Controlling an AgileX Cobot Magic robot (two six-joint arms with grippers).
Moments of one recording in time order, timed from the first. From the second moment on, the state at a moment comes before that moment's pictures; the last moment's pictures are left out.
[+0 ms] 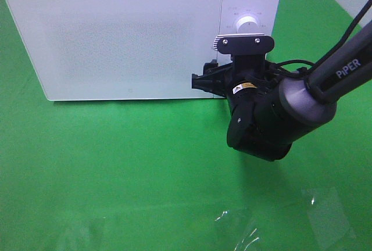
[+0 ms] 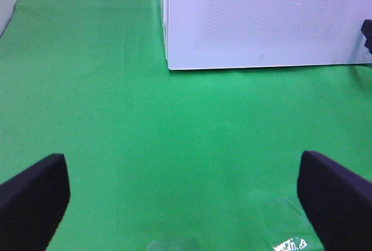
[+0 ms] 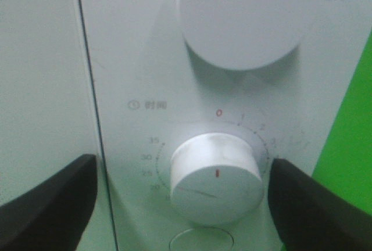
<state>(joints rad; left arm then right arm) -0.02 0.00 -0.51 -0.14 1.04 0.09 0.70 2.12 -0.88 0.86 -1.14 -0.36</state>
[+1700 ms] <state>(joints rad) -0.02 0.00 -0.51 -0.14 1.04 0.09 0.69 2.10 -0.85 0.84 -1.15 -0.36</state>
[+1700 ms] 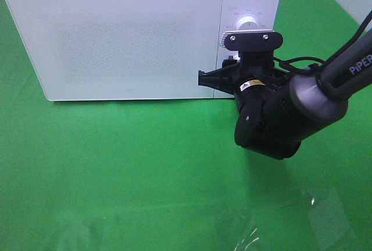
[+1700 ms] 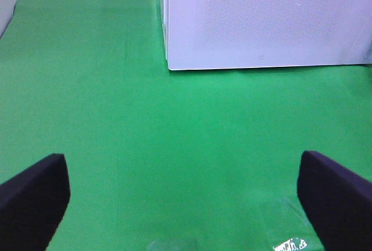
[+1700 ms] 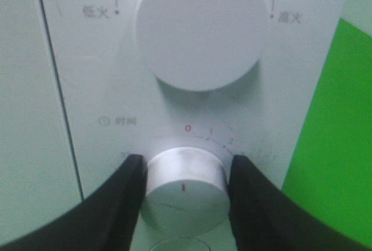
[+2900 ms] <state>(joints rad) -0.02 0.00 -0.51 -0.14 1.04 0.09 0.66 2.11 -0.80 0.63 -1.18 1.48</state>
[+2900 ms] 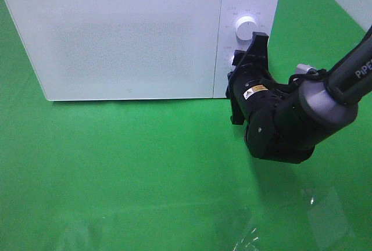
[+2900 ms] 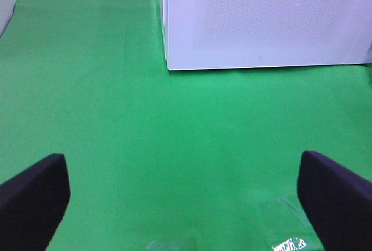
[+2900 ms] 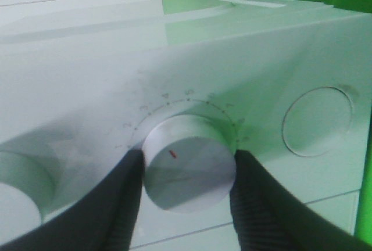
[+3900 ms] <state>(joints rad) -0.02 0.00 -0.51 -0.14 1.04 0.09 0.67 2.11 -0.81 0.67 -1.17 1.28</state>
